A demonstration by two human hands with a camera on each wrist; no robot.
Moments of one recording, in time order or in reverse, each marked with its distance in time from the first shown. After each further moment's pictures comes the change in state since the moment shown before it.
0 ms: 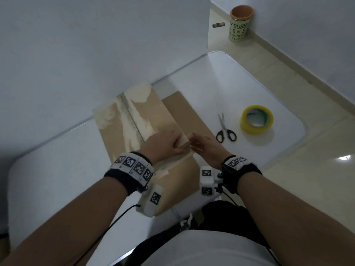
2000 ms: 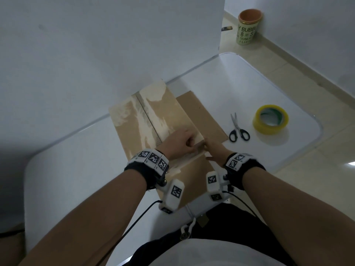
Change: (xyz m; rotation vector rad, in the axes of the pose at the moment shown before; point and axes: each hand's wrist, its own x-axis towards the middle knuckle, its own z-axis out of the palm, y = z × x) left_hand -0.003 -0.012 0.013 -0.256 0.082 0.124; right_hand 0.004 0.013 0.029 -0.585 0.132 0.131
